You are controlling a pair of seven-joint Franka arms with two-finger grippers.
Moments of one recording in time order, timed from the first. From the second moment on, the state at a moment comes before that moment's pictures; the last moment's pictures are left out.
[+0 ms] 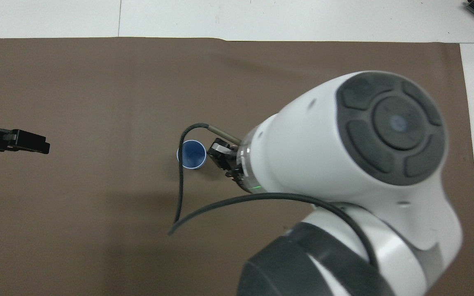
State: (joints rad) left arm 0.02 -0.06 -0.05 -1.71 -0.07 1.63 0.10; right arm 0.52 0.18 0.10 -1.32 0.21 1.65 1.19
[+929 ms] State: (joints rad) left arm 0.02 -0.06 -0.05 -1.71 -0.07 1.63 0.10; right arm 0.57 0.35 0.15 -1.28 0.27 1.79 1.28
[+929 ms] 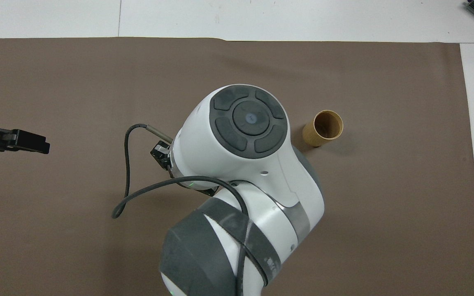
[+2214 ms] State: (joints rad) left arm 0.02 -0.06 -0.05 -1.71 -0.07 1.63 0.09; right arm 0.56 0.37 0.15 -1.40 0.27 1.91 1.24
